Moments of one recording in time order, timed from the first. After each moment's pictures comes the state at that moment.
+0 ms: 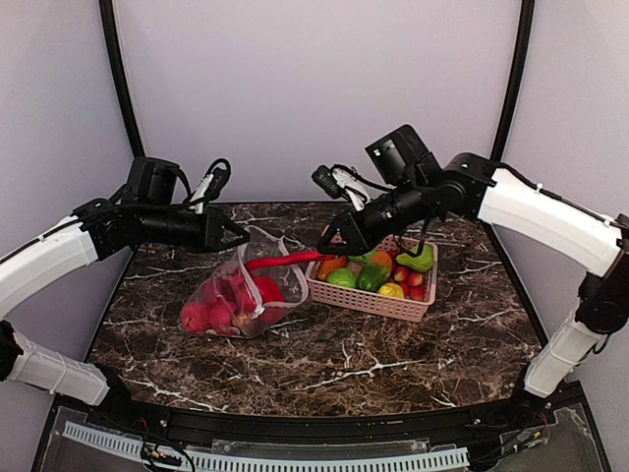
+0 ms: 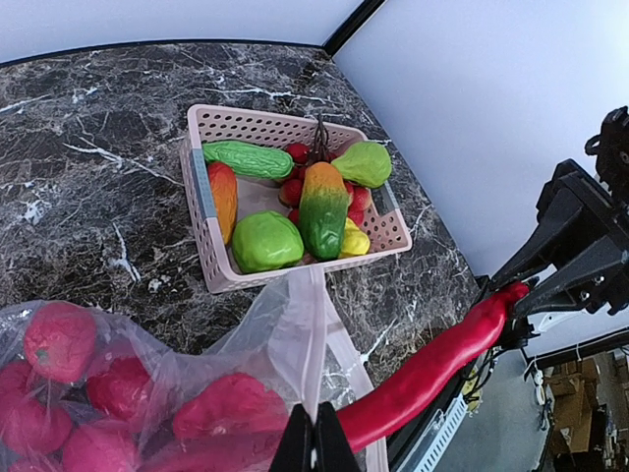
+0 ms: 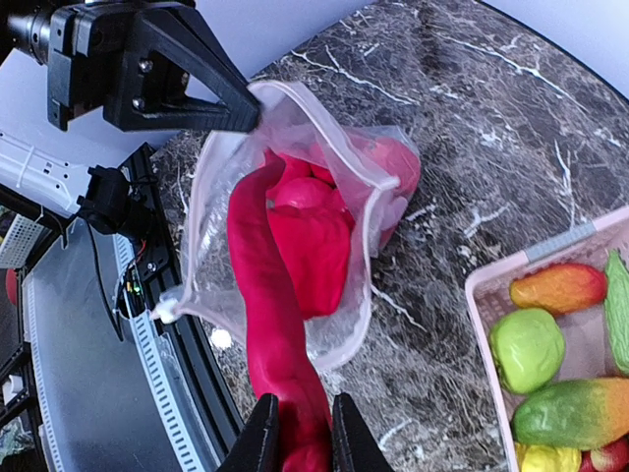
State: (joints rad) left arm -0.59 1.20 1.13 -0.49 0.40 -0.47; right arm 0.91 1.57 1.61 -0.77 -0.37 0.15
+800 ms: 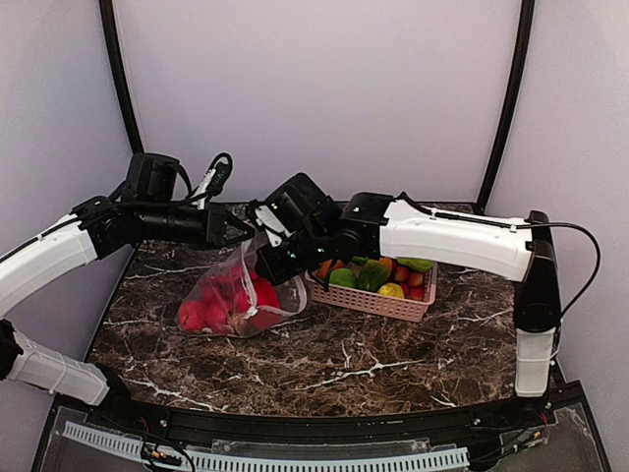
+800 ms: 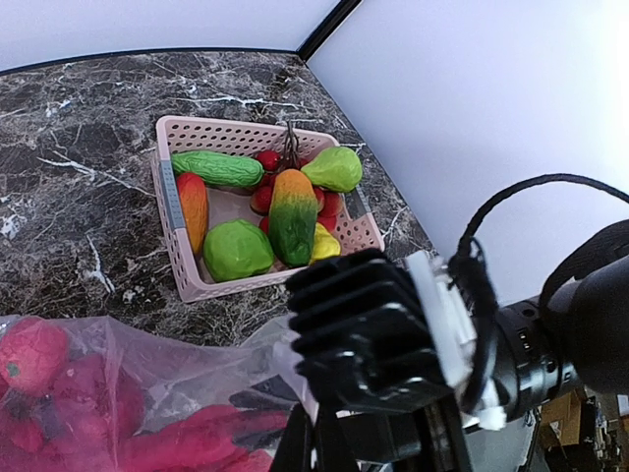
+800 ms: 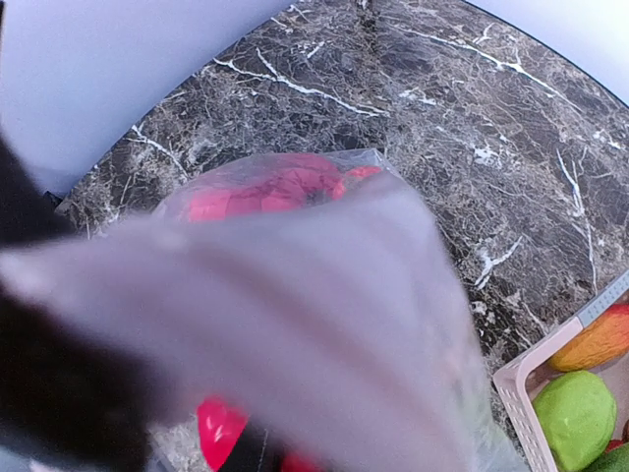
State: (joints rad) left arm -0.61 1.21 1.15 -0.47 0.43 -0.48; right arm 1.14 2.00 1.90 -0.65 0.04 0.33
